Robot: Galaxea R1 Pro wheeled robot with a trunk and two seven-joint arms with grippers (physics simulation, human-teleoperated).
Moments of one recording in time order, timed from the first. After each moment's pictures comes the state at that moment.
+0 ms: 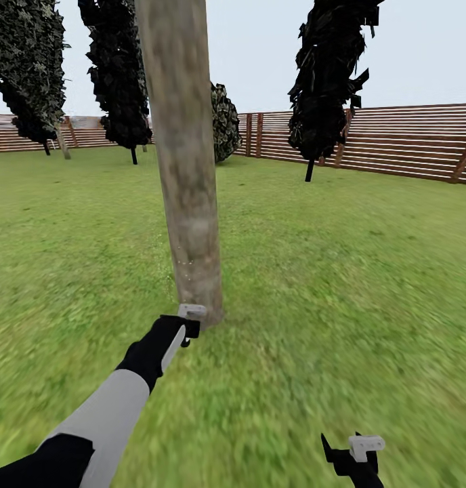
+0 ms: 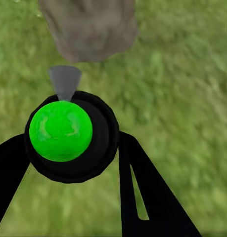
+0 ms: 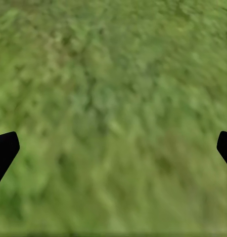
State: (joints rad) left arm -0.85 -0.13 -0.12 -0.67 0.04 0.64 0.13; right arm -0.37 -0.08 -0.43 -0.23 0.35 -0.58 0.16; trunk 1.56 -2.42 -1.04
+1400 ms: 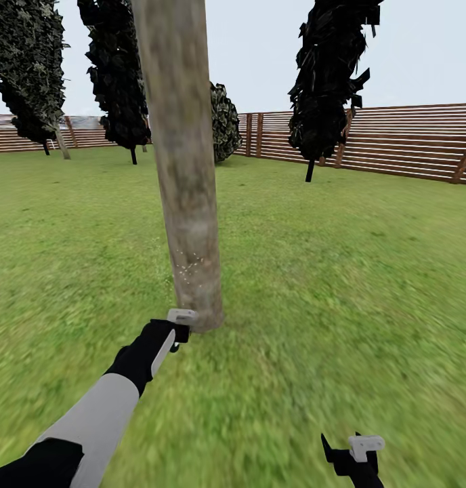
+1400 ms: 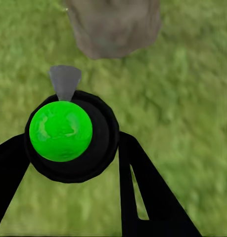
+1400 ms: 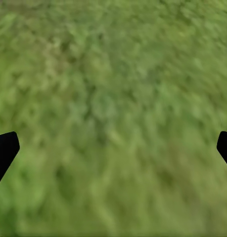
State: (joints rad) left arm -0.83 -0.08 -0.12 -0.67 0.04 0.64 0.14; right arm -0.37 -0.08 -0.43 -0.23 0.35 -0.58 0.16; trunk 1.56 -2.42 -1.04
